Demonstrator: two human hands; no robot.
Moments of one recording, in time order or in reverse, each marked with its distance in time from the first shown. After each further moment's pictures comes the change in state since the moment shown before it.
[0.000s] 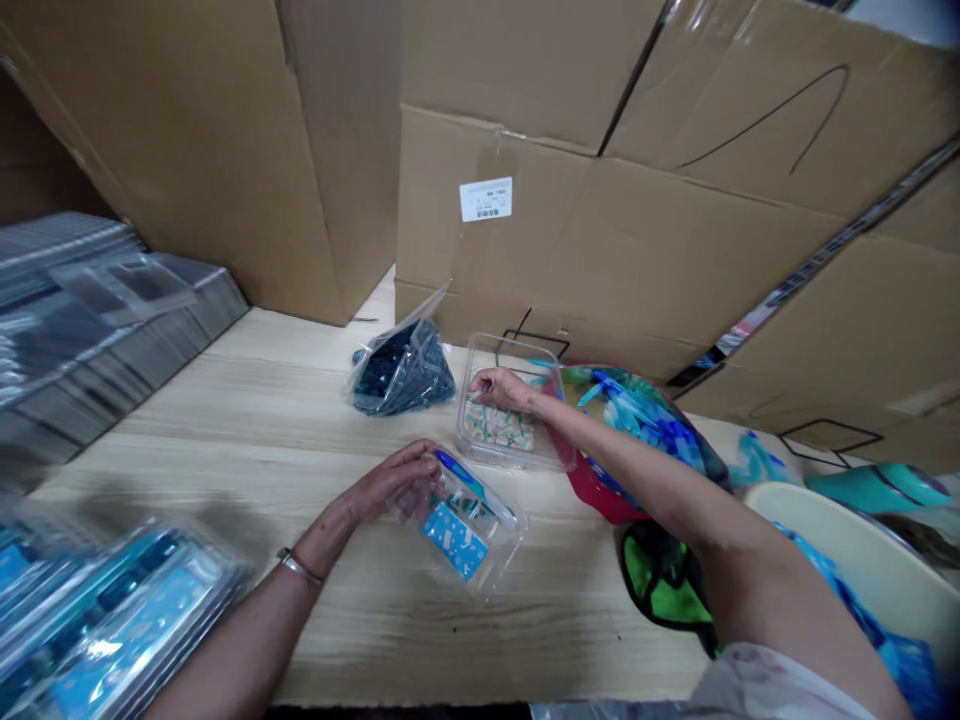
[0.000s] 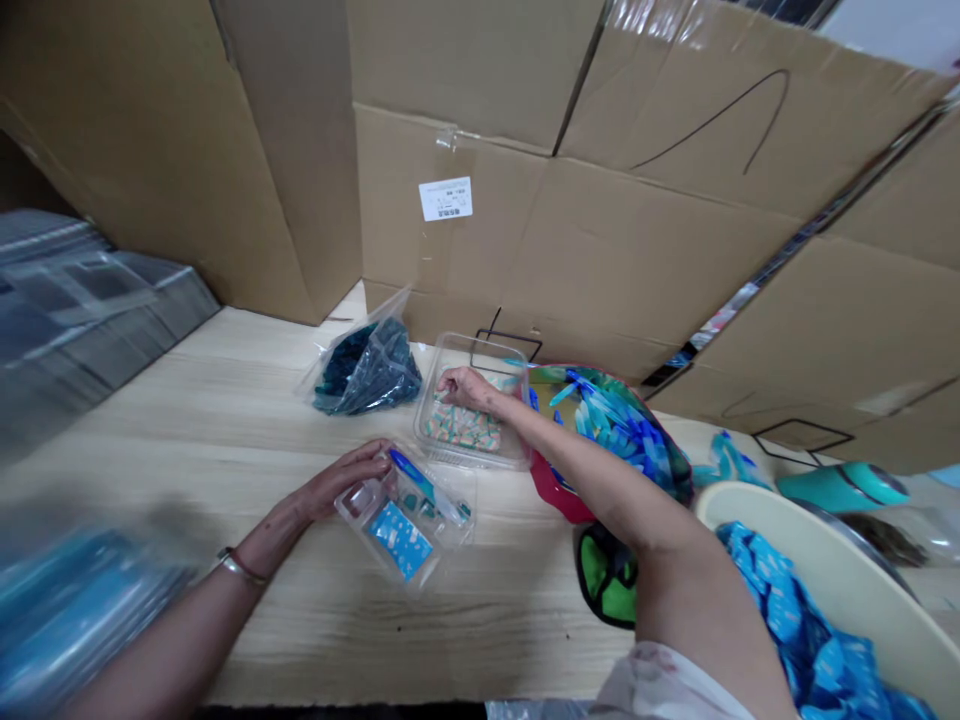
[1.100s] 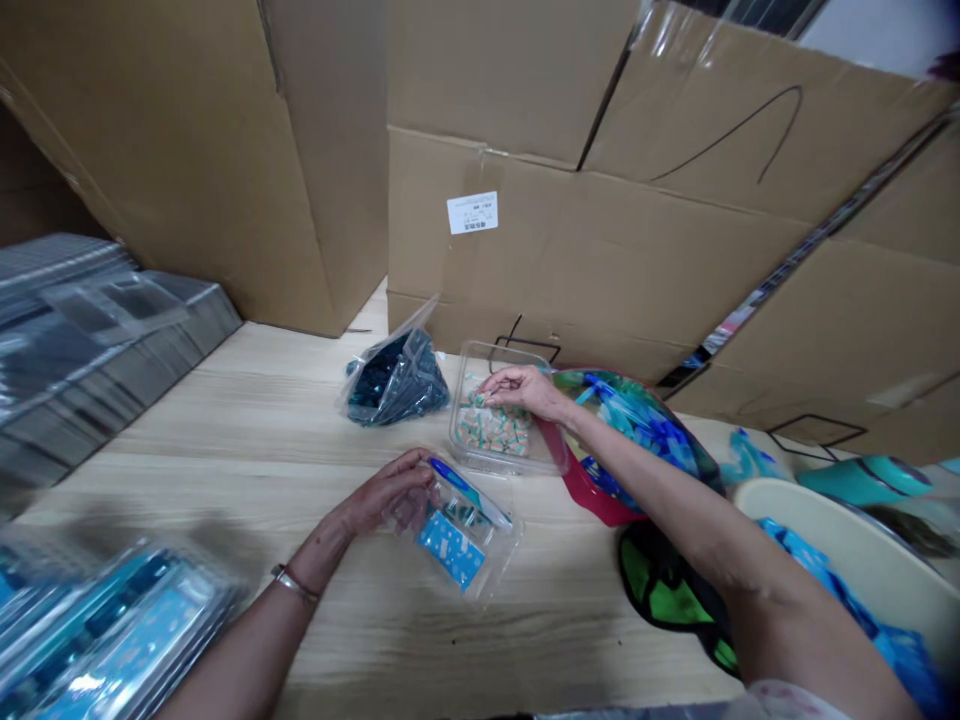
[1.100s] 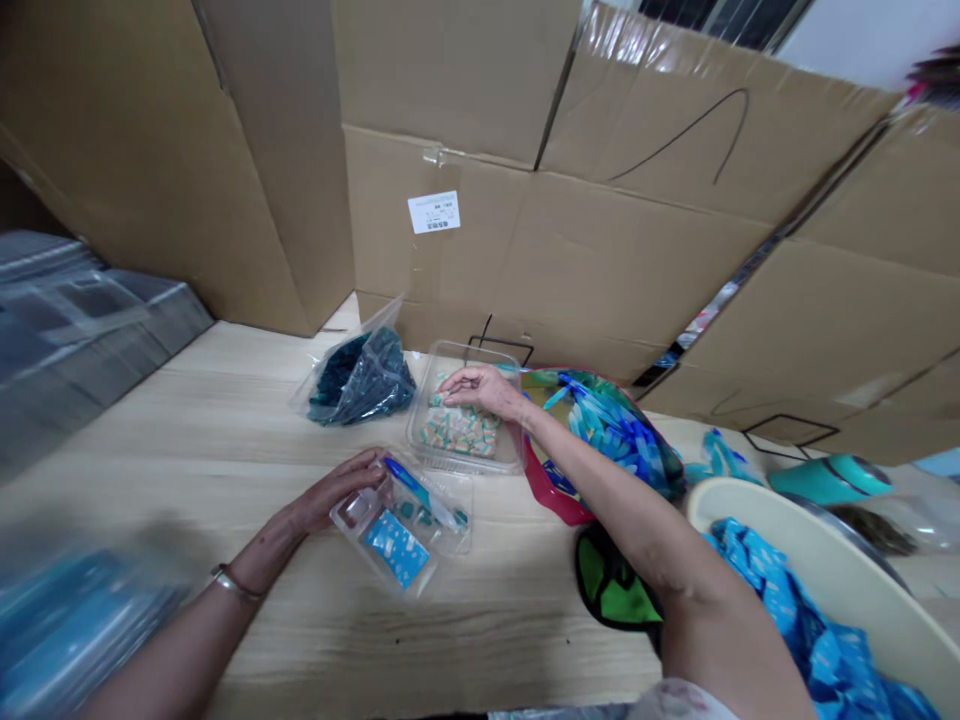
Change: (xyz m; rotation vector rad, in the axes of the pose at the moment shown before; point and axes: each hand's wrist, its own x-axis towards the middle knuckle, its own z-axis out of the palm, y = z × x) left_hand 0.001 -0.005 -0.005 0.015 -0.010 -0.003; right_hand -0.051 -0.038 -0.051 0.739 0.025 0.028
